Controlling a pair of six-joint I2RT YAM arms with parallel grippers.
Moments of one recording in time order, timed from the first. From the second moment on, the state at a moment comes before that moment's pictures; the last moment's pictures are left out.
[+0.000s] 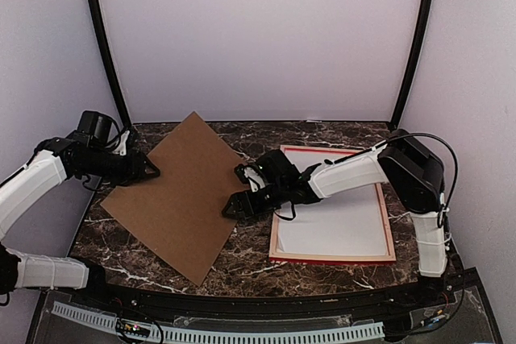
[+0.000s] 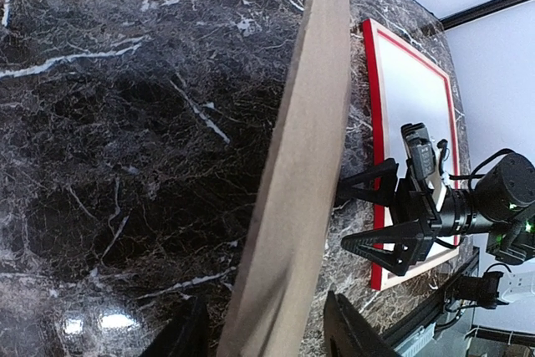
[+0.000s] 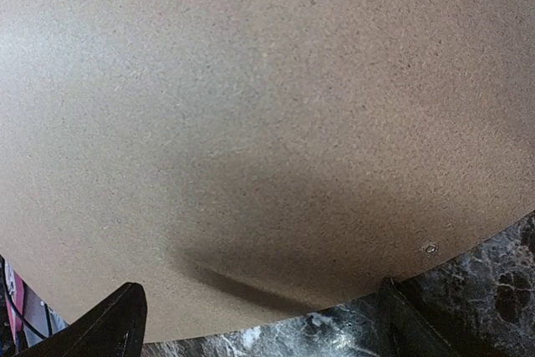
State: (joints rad) left arm -0.20 1.08 0.92 -0.73 0.40 -0.45; right arm 0.94 2.12 1.33 0.04 -0.39 0.49
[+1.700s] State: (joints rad) left arm -0.21 1.10 1.32 -1.11 0.27 -0.30; right arm 0.91 2.04 1.34 -0.10 -0.35 0.43
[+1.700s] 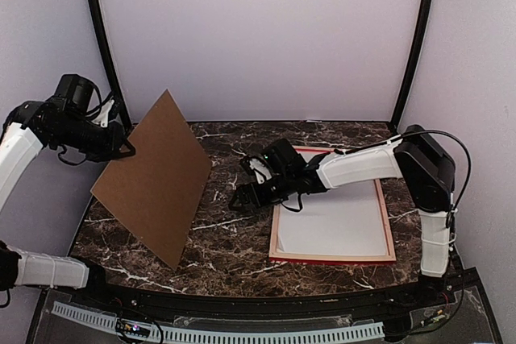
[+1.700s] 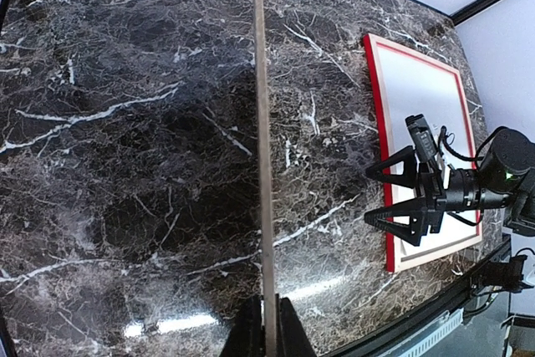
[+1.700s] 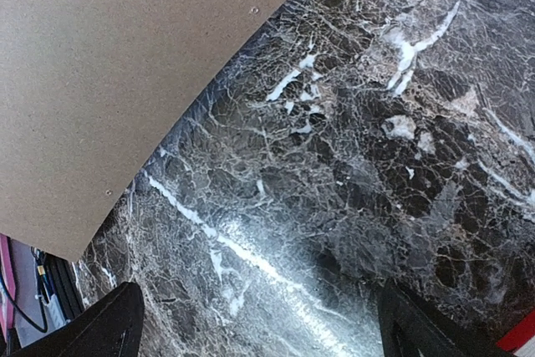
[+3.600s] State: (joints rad) left arm -0.58 1.24 1.28 -0.67 0.52 -0.57; right arm 0.84 2.10 1.23 0.34 -0.71 0.73
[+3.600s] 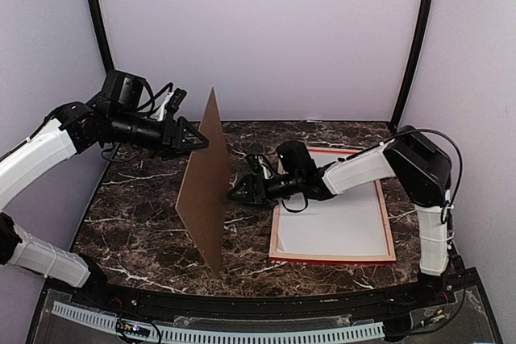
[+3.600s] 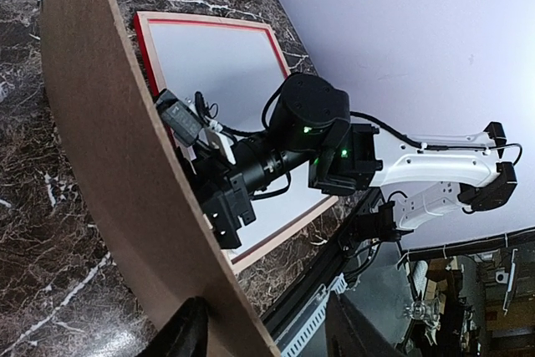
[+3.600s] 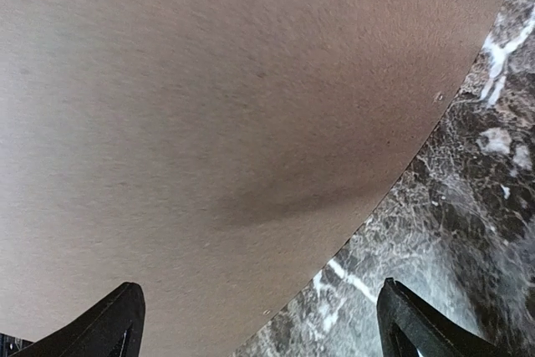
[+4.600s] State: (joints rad) left arm -0.69 1.36 1.34 -0.60 0.49 -0.59; right arm 0.78 1.84 1.72 -0.08 -0.65 0.71
